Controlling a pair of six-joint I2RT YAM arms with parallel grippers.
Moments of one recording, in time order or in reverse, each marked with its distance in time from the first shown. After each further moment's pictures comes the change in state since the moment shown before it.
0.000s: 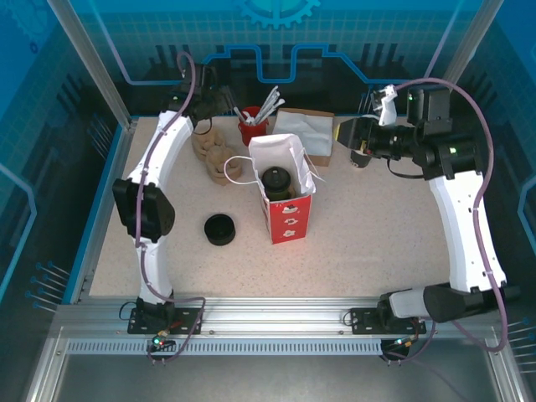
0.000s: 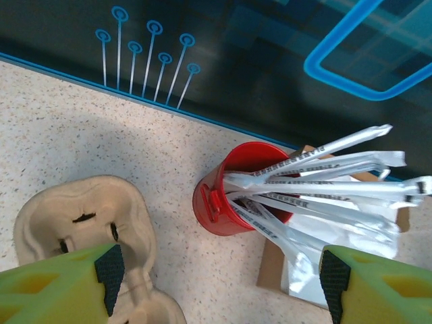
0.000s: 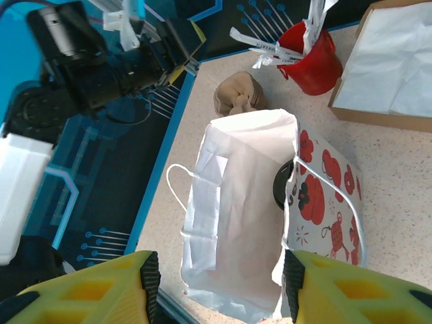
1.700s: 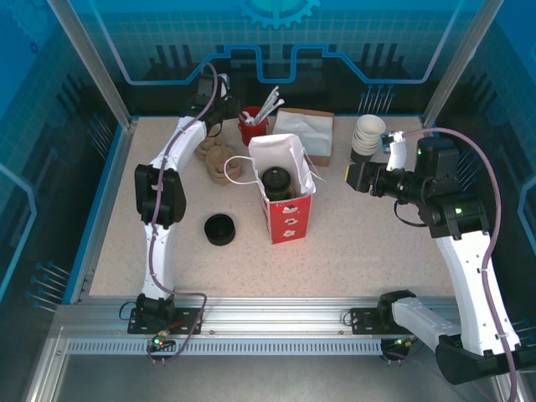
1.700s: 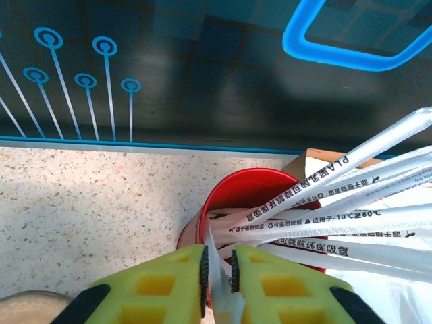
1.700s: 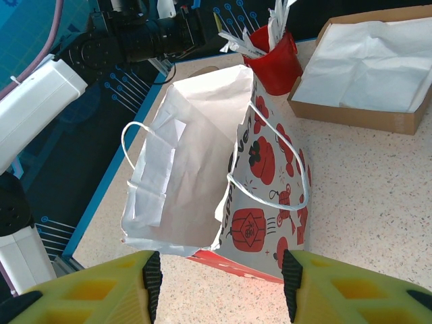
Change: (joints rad) left arm 0.012 0.210 0.013 0.292 0.116 0.208; right arm -0.006 -0.360 -0.451 0.156 0.092 -0.109
